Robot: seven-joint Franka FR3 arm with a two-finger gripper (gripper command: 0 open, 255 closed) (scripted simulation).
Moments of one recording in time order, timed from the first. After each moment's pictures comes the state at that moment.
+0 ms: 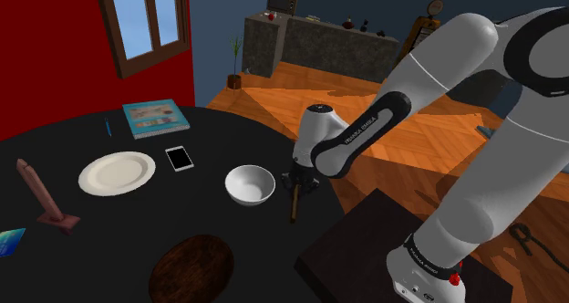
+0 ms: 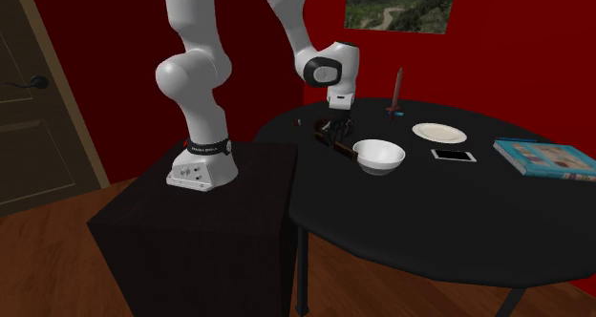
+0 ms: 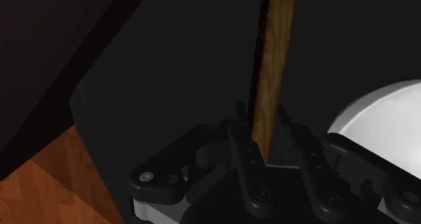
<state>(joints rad) -0.15 0.08 0.46 -2.65 0.00 2.69 1.17</state>
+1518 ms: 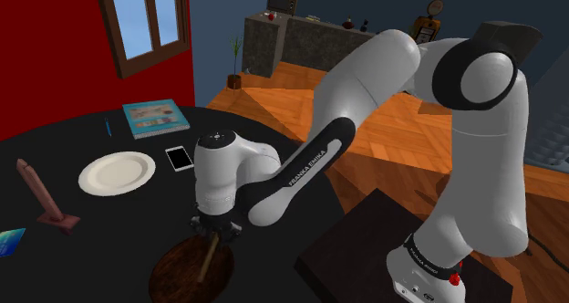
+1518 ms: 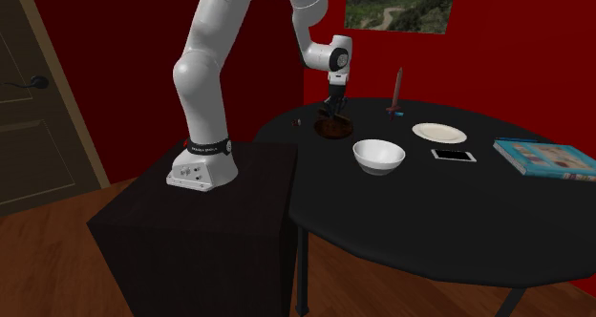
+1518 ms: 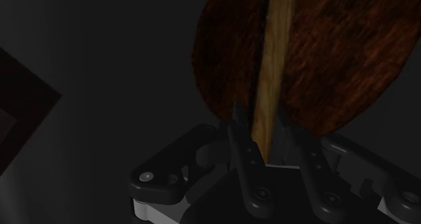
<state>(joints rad) 0.35 0.51 0.47 -2.04 -0.29 2.47 1.86</state>
